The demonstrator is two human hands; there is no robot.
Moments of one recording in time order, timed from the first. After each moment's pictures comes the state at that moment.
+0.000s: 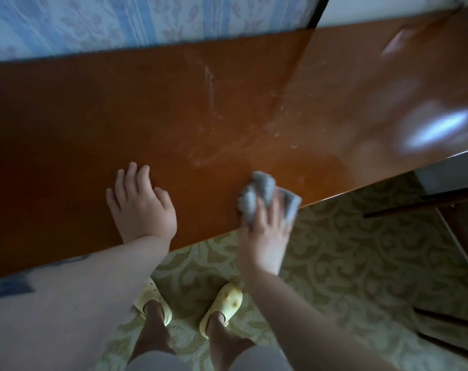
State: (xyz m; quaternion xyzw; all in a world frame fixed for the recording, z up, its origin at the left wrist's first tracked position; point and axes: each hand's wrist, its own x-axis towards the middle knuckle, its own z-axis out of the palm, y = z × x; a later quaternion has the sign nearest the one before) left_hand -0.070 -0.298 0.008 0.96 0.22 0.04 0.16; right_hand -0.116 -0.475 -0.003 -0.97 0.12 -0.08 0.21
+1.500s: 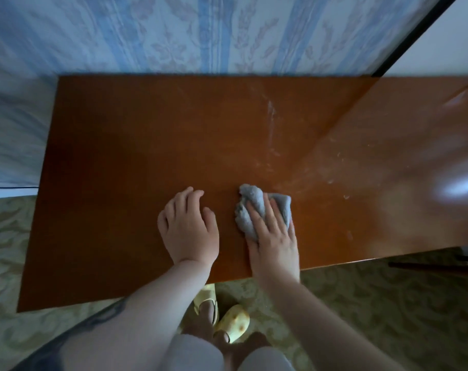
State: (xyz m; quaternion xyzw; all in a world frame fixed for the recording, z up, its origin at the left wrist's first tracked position) left_hand -0.057 -0.283 0.013 0.94 0.26 0.06 0.22; right_hand -0.058 -0.432 0.021 -0.98 -0.11 0.09 0.15
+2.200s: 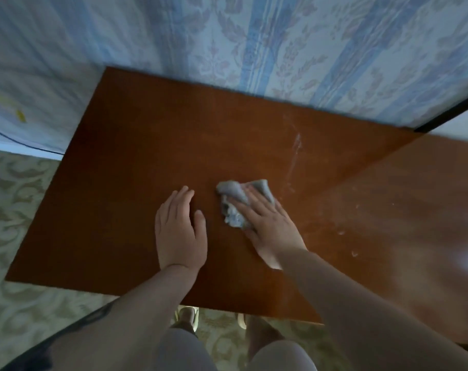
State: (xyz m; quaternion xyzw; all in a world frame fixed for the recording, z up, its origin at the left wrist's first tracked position) left_hand -0.038 -0.282 0.010 0.89 0.35 0.11 0.28; right_hand 0.066 -0.435 0.039 -0.89 -0.42 0.20 0.05
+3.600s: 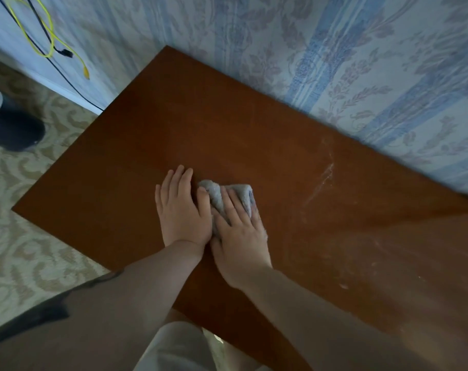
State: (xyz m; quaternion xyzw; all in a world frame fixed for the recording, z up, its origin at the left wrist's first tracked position) left_hand 0.003 -0.292 0.009 0.81 0.51 0.15 0.23; right_hand 0.063 -0.398 0.031 -0.83 -0.53 0.18 0.07
